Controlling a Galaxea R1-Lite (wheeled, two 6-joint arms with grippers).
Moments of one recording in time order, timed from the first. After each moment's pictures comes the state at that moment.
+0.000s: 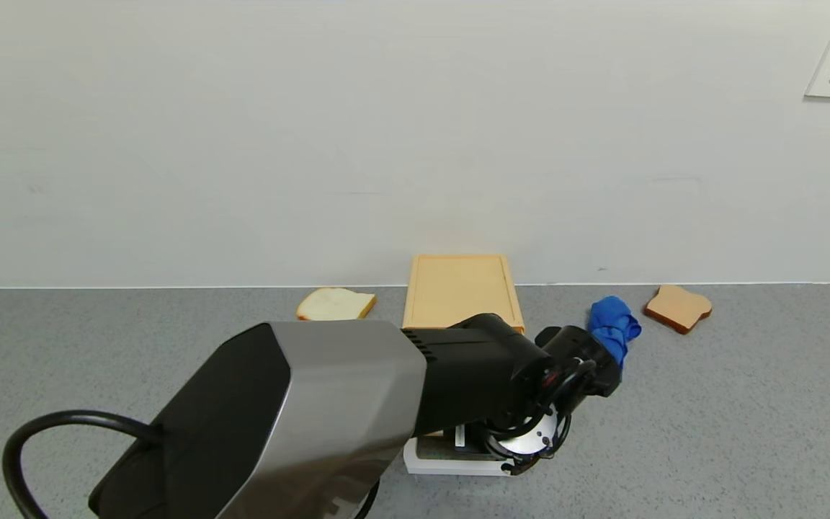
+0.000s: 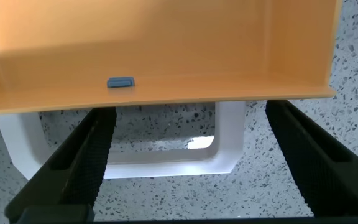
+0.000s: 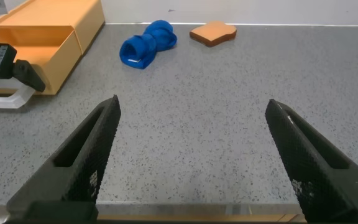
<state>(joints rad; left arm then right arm) -0.95 2.43 -1.98 0.75 0.40 -0.81 0.00 0.00 0.00 0.00 -0.02 0.02</state>
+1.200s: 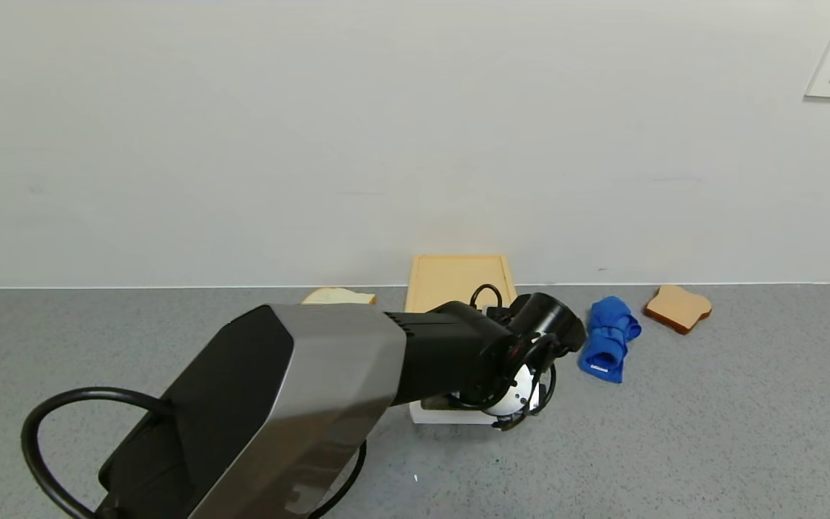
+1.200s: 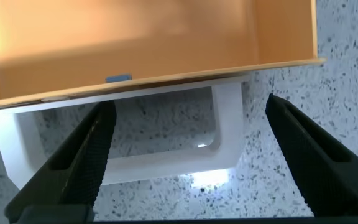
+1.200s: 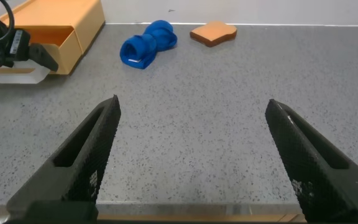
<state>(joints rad) -0.87 2.46 -1.98 0.53 0.42 -0.62 0.00 0.00 0.00 0.00 -0.02 0.02</state>
